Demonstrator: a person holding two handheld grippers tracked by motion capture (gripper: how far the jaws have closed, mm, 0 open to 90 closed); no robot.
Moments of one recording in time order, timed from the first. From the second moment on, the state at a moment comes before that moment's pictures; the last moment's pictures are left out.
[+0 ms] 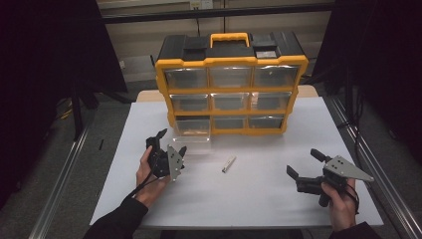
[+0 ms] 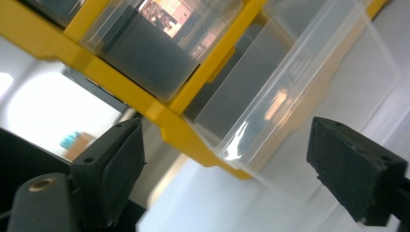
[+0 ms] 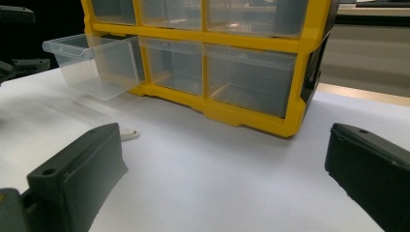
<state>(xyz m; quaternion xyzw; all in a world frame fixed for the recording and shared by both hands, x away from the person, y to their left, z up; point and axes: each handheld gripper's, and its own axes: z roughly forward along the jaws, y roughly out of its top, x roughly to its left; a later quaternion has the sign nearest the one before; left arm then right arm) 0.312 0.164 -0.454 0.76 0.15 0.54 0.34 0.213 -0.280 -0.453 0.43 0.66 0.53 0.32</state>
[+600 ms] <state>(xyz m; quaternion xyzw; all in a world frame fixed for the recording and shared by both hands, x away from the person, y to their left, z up) 0.321 0.183 -0.446 0.75 0.34 0.31 0.48 0.213 -0.281 -0.453 0.43 0.66 0.53 0.32</state>
